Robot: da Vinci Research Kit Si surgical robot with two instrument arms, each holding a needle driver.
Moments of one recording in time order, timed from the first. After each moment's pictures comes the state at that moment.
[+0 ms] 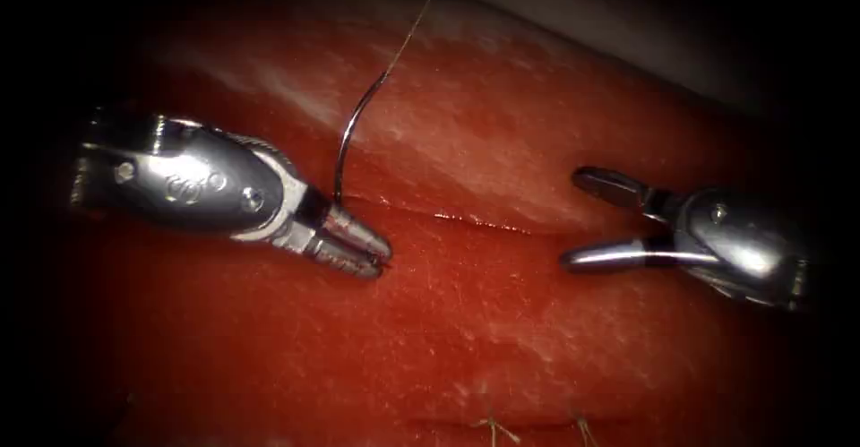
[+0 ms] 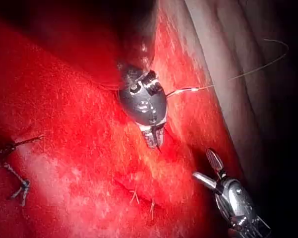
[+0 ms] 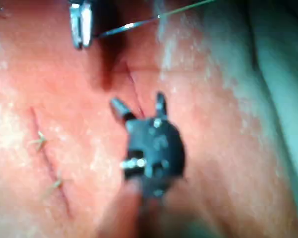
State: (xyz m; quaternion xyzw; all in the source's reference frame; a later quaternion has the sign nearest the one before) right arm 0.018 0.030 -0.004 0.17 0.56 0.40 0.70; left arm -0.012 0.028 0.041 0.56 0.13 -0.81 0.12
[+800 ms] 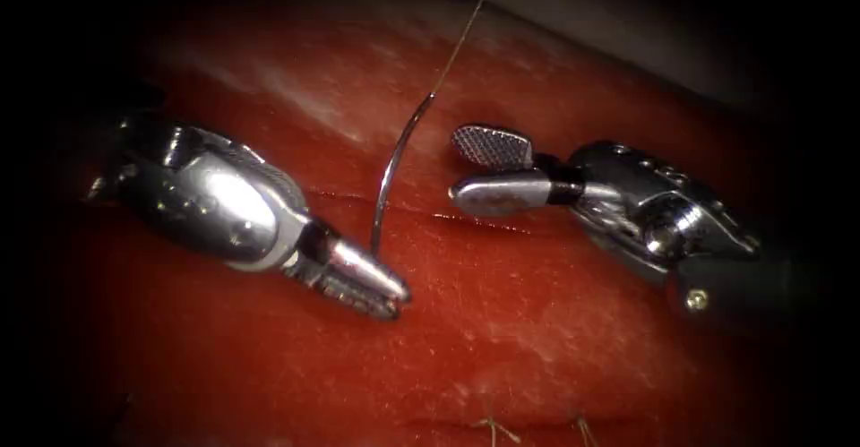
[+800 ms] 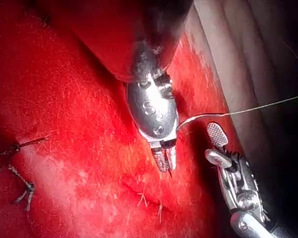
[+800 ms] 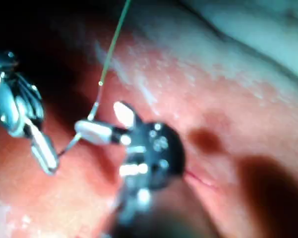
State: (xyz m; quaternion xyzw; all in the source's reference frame) right arm 0.026 0.032 -0.004 0.31 0.62 0.52 0.51; left arm -0.013 0.026 0.040 0.67 0.08 -0.72 0.16
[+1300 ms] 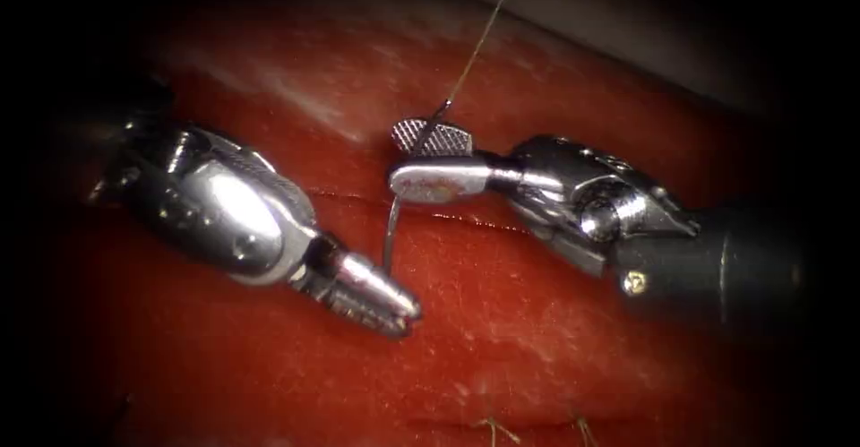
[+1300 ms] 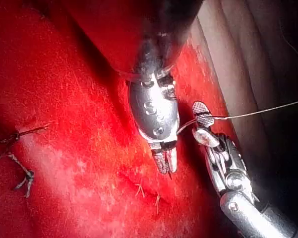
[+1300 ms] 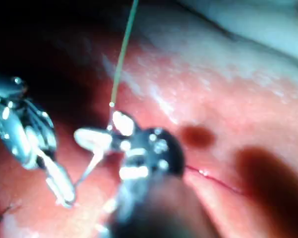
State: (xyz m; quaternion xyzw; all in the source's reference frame) right arm 0.030 0.031 -0.005 0.34 0.60 0.55 0.47; left arm -0.014 0.026 0.038 0.68 0.06 -0.71 0.17
